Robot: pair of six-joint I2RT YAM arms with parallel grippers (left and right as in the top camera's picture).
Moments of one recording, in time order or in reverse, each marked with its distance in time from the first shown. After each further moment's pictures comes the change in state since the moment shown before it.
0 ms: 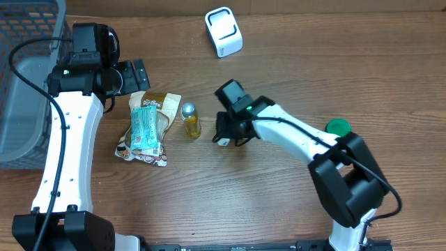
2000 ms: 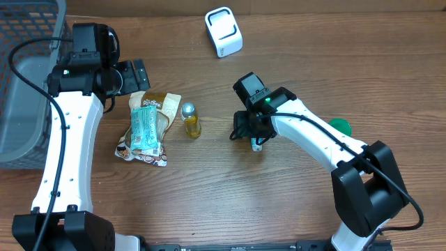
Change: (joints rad) left arm 0.000 0.000 0.000 0.000 0.000 0.000; right arm -0.063 -0.090 0.002 -0.197 0.066 -0.138
